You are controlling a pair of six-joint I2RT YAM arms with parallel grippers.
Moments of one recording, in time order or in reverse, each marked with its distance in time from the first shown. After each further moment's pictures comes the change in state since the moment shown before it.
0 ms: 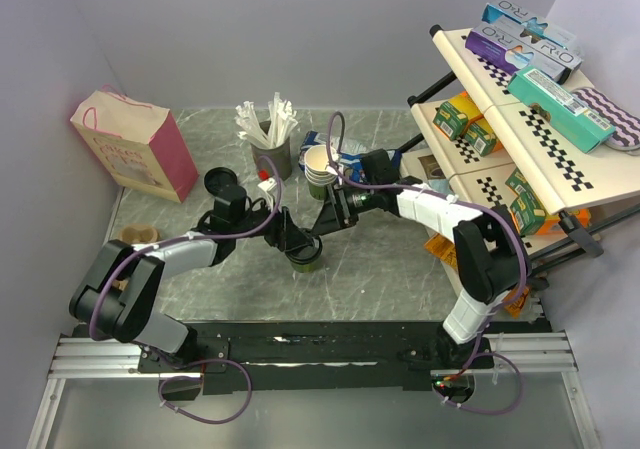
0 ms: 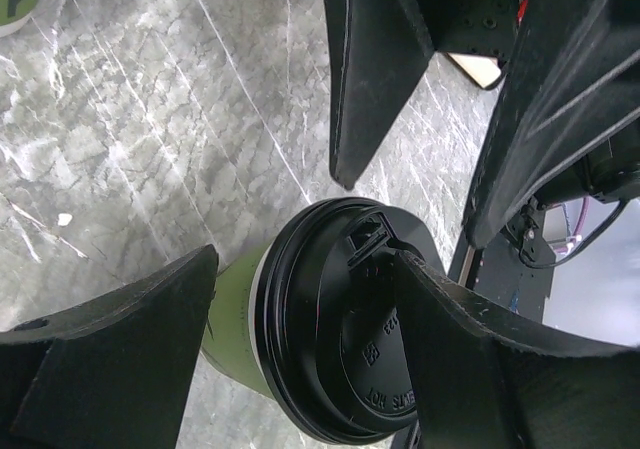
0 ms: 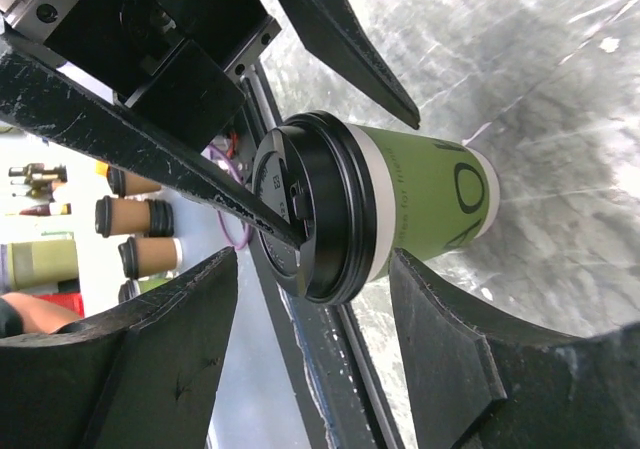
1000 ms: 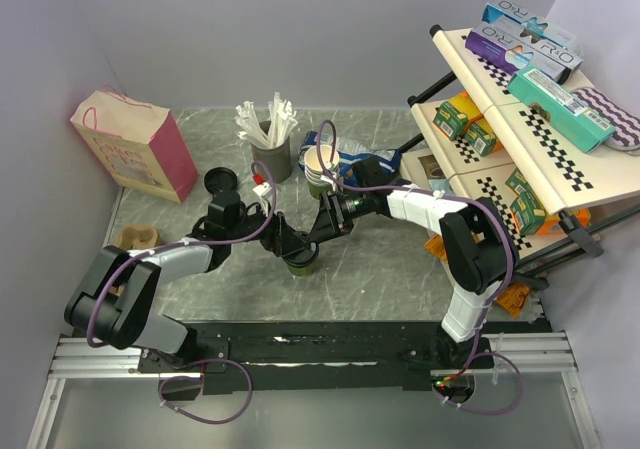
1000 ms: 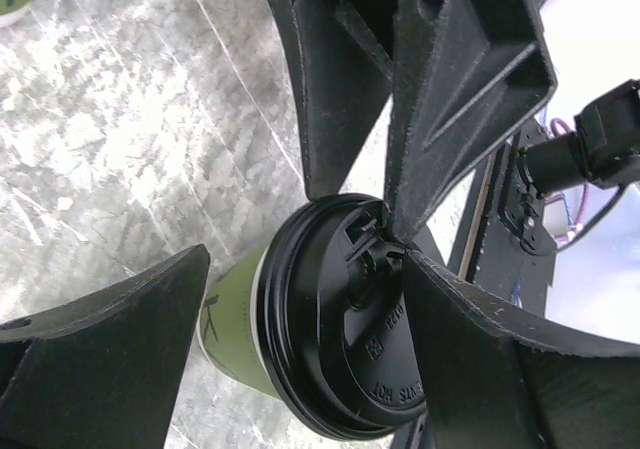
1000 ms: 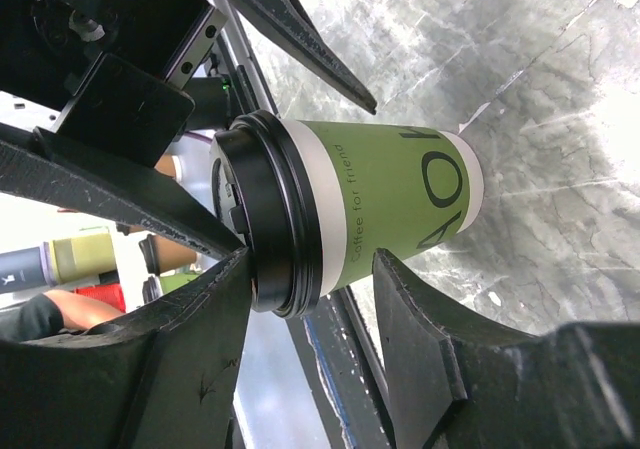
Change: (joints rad) left arm 0.021 -0.040 -0.064 0.049 0.026 0.013; right arm 0.033 0.090 0.008 -0.004 0.007 0.040
